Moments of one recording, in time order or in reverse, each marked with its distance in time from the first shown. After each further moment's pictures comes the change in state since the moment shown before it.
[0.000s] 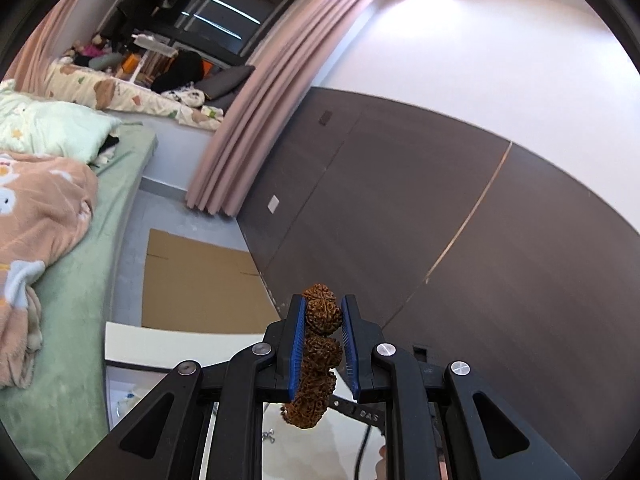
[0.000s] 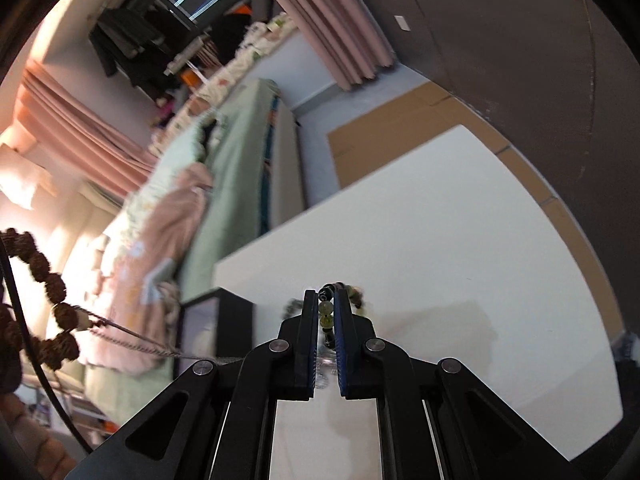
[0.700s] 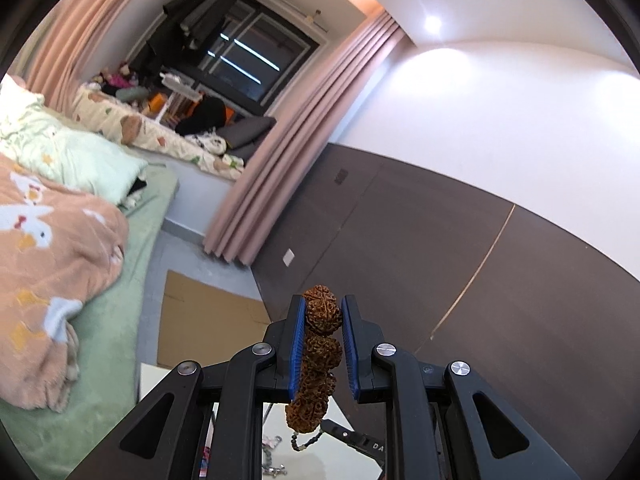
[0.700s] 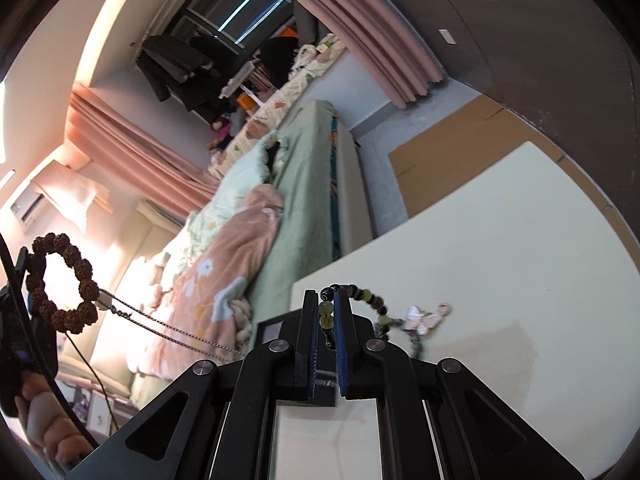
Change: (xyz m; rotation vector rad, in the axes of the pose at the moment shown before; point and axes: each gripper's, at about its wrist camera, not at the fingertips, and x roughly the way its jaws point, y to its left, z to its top) left arm -0.069 0.020 0.041 -0.026 -0.196 0.045; right arm 0.005 0.035 -0.003 -0.007 -0.079 0.207
